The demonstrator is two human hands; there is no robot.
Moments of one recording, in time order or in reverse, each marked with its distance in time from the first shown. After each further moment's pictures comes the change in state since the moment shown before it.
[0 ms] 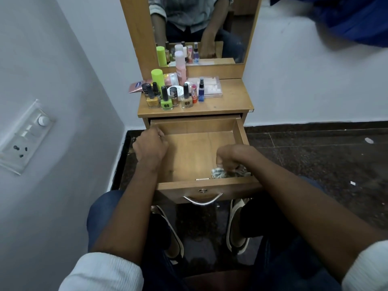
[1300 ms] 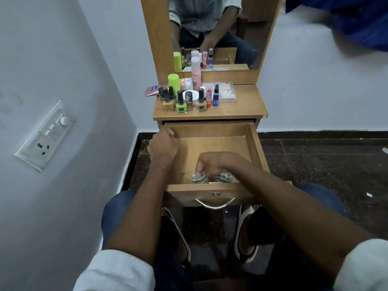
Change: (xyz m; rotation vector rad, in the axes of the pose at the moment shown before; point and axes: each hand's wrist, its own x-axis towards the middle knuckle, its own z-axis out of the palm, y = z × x) left_hand 0.007 -0.003 -0.005 -0.121 -0.035 -0.067; right_hand 0.029 -0.067 0.000 0.264 0.044 -0.287
